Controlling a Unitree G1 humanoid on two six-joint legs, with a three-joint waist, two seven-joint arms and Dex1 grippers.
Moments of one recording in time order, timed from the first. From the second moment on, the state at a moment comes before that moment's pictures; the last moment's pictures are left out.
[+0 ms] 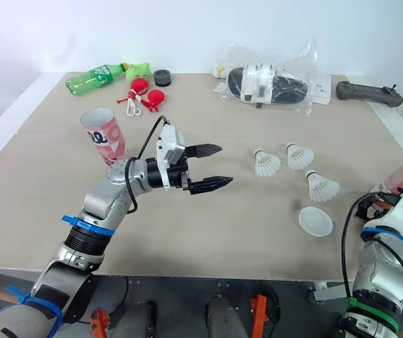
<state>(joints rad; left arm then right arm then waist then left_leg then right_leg) -0.72 0.17 -0.20 0.11 -0.39 0.31 -0.97 -0.23 -0.47 -0.67 0.34 0.27 0.16 0.00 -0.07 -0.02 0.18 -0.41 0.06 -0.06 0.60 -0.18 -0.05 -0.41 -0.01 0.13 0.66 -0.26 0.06</state>
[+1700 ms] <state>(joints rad) -0.18 0.14 0.12 -0.13 -0.13 0.28 -0.11 -0.54 -0.63 0.12 -0.23 0.59 0.51 0.94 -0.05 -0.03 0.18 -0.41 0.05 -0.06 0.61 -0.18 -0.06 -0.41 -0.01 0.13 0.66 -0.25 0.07</state>
